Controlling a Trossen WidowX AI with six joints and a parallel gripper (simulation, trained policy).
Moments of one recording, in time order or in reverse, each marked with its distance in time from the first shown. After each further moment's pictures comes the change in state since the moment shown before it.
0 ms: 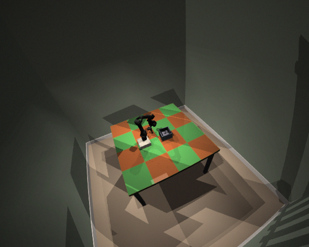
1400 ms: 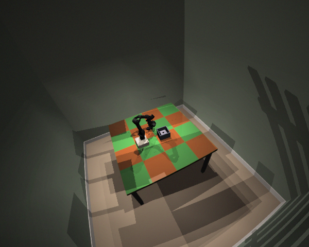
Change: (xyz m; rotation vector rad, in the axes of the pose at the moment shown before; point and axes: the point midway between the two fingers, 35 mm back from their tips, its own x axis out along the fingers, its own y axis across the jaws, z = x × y) arm 0.012 -0.005 0.022 0.067 -0.020 0.009
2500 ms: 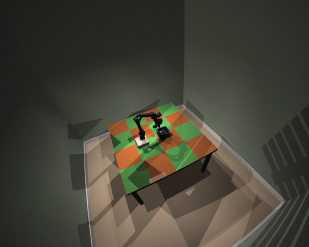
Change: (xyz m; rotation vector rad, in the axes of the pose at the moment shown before) arm -0.057 0.017 0.131 0.090 -0.170 0.021
